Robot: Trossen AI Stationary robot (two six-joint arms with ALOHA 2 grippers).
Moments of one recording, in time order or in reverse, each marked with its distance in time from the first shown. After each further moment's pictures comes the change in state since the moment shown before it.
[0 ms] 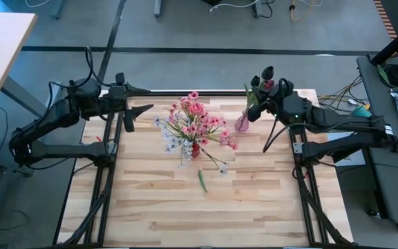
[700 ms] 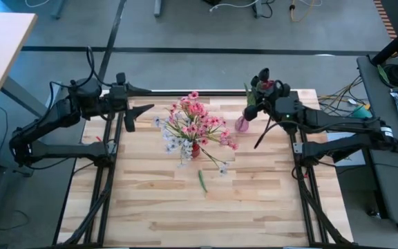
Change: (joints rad) left arm 0.000 0.007 0.000 0.007 0.000 -0.007; right arm -0.067 0.013 -0.099 0.054 -0.007 0.027
